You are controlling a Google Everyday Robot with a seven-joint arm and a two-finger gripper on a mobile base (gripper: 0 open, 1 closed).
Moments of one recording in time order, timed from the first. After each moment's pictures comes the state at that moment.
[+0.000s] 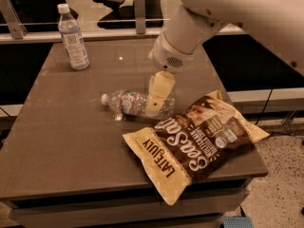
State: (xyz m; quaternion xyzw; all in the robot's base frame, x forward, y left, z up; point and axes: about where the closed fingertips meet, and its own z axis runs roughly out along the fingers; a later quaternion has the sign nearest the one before) arm 0.541 0.004 0.880 -0.68 0.69 0.12 0.20
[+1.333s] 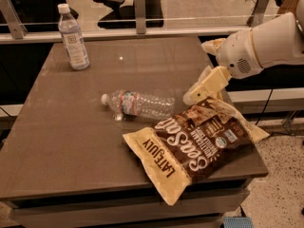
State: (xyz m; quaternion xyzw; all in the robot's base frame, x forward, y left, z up) arm 0.536 -0.103 0.925 -0.53 0.72 0.21 0.39
